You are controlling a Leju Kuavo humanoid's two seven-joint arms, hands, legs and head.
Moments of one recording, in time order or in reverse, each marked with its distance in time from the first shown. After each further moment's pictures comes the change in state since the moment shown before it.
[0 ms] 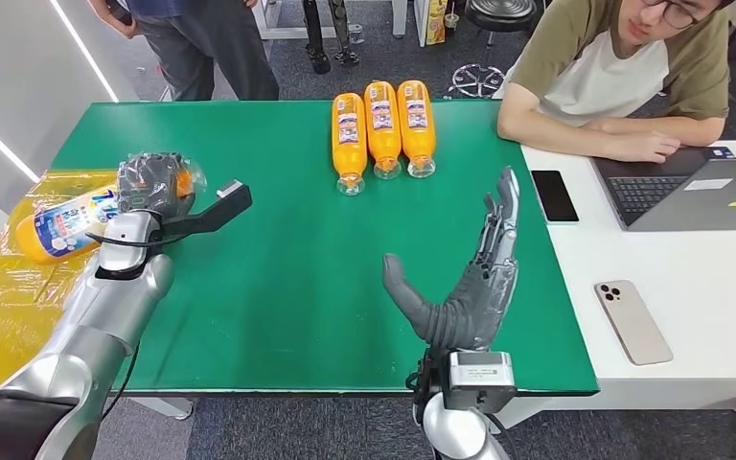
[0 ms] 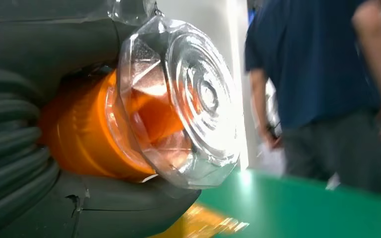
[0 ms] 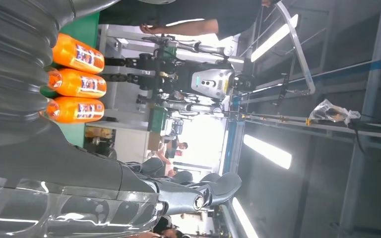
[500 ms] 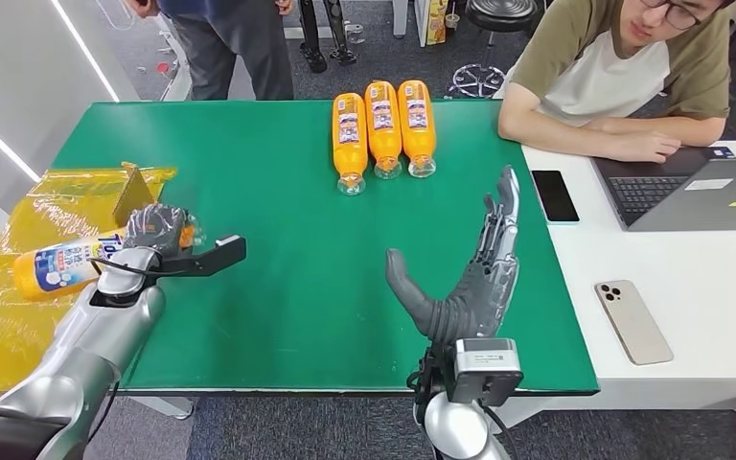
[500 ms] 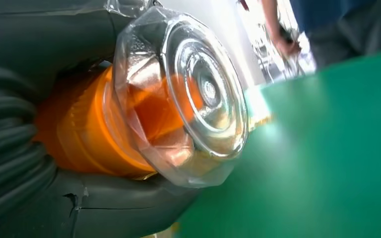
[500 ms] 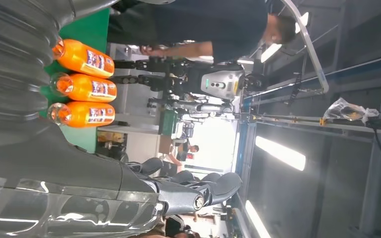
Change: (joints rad) left arm 0.076 0.057 -0.041 0.072 0.002 -0.157 -0.032; right arm 0.000 -0.001 0.002 -0.005 -0.012 0.000 0.048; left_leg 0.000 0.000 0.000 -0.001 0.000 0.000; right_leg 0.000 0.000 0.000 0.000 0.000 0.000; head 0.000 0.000
